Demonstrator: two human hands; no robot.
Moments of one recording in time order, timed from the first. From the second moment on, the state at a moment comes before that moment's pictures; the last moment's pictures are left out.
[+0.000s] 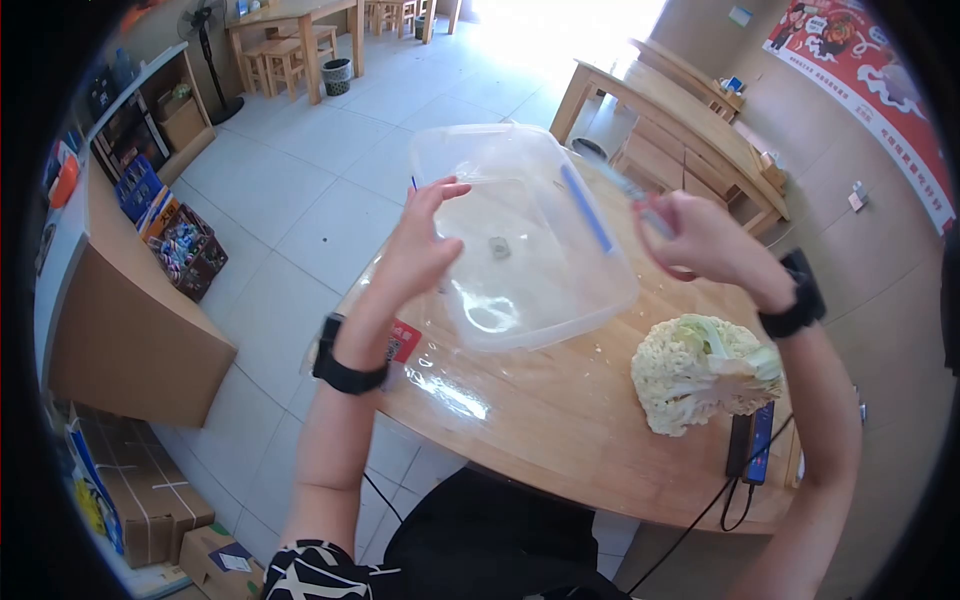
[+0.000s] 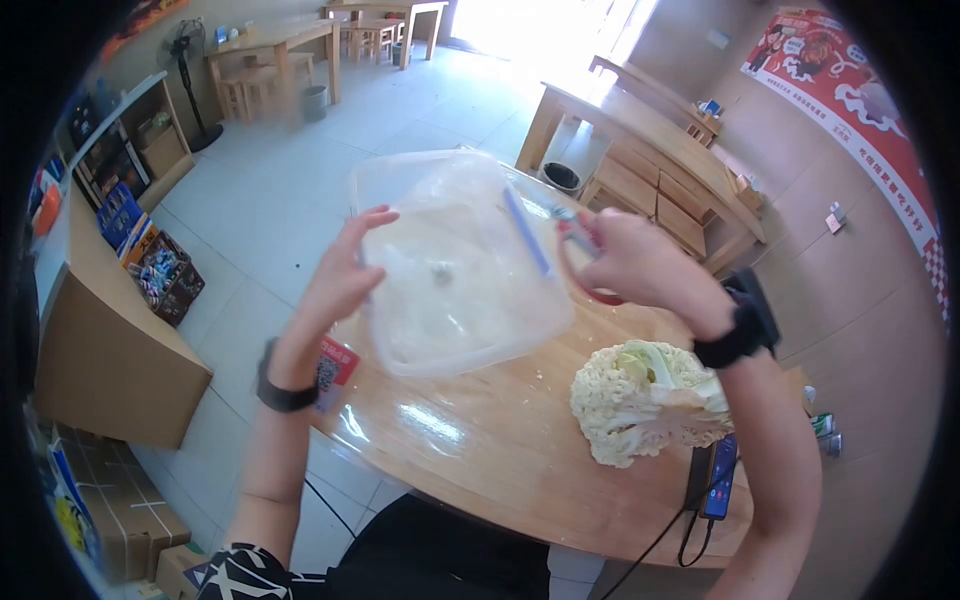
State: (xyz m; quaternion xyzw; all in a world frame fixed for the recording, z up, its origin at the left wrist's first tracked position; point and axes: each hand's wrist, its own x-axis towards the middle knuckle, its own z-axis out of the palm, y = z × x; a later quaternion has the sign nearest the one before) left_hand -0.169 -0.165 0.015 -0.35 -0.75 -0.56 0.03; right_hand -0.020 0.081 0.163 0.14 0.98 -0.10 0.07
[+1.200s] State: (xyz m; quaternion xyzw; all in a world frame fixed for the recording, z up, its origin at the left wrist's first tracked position) left_hand -0.143 -0.025 0.039 -0.29 -0.87 -0.39 -0.10; right_hand 0.327 0.039 0.072 0.32 0.66 -0.65 -0.20
